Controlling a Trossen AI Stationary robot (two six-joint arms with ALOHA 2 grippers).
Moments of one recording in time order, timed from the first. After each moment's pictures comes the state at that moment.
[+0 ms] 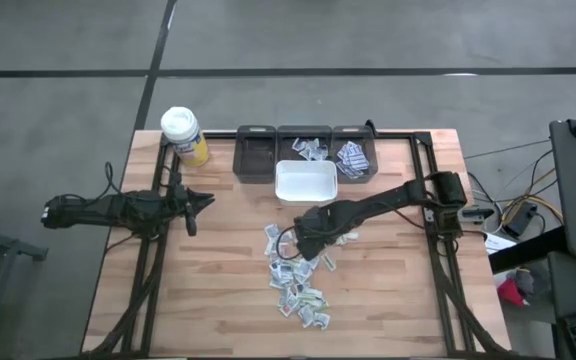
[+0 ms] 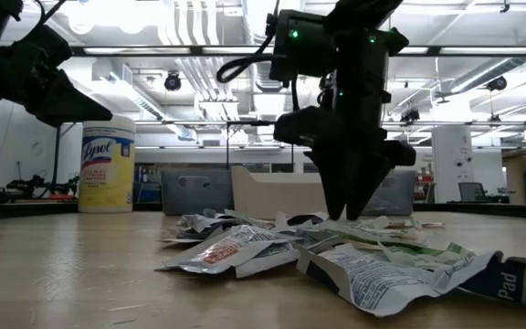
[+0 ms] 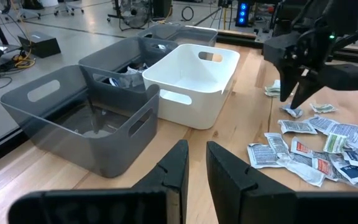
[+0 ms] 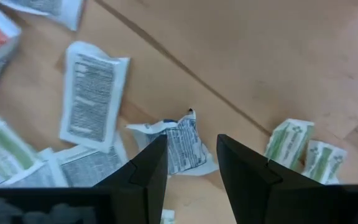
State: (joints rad) left arm -0.07 0.12 0.19 -0.42 -0.45 -0.16; right arm 0.10 1.96 1.30 -0.75 0.04 1.05
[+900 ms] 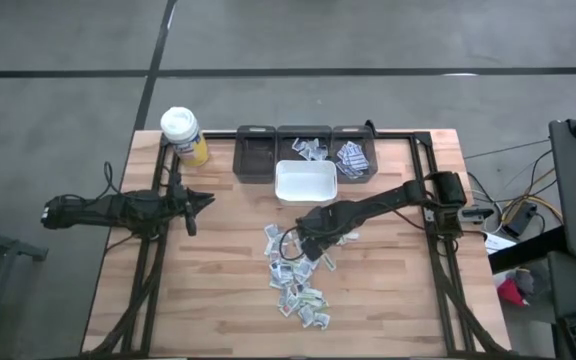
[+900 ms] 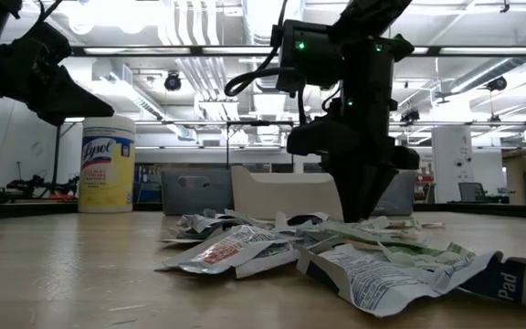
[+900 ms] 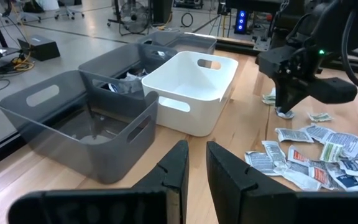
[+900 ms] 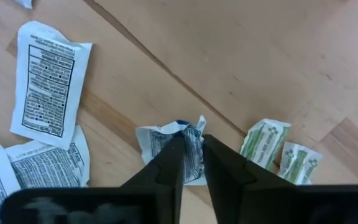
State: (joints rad) left arm -0.07 0.12 0.19 -0.39 -0.45 -0.16; right arm 0.10 1.97 1.26 -0.75 0.06 0.98
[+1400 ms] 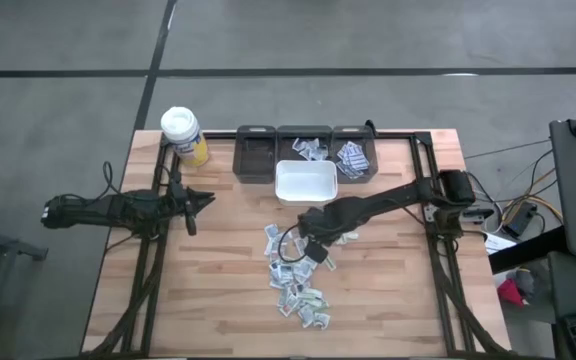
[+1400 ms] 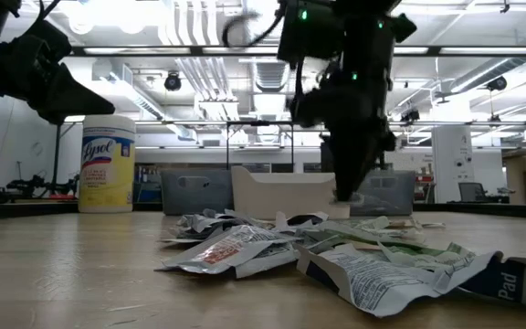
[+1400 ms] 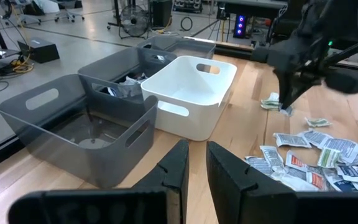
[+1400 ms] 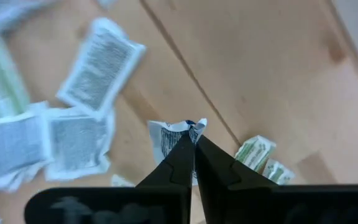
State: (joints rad) left arm -0.07 0.12 0.19 -0.37 -0.45 -0.16; right arm 0.10 1.89 1.28 -0.76 0.08 0.70
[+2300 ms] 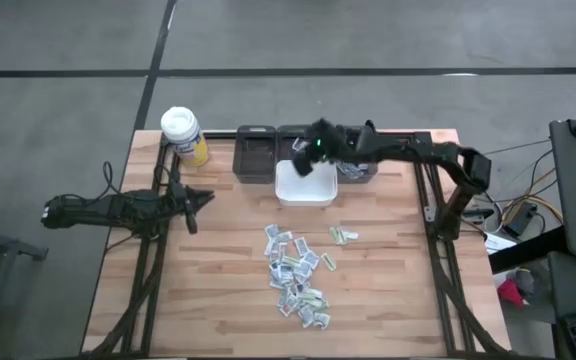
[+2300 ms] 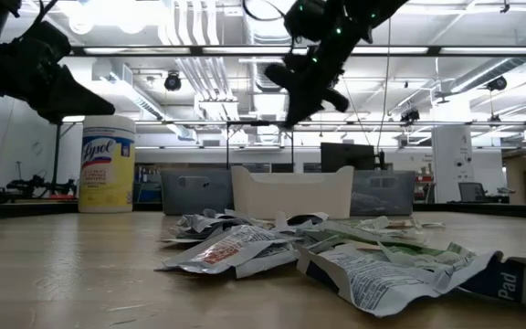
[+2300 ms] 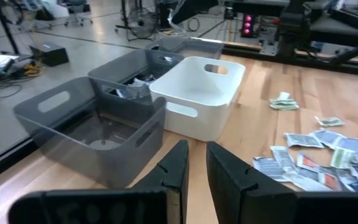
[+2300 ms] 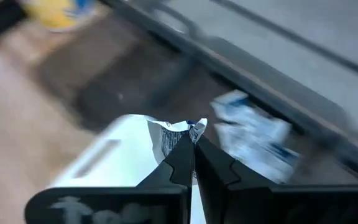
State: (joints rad) left arm -0.07 0.12 0.19 -0.37 -0.49 -0.14; right arm -0.35 1.74 1.42 -0.51 0.30 0.45
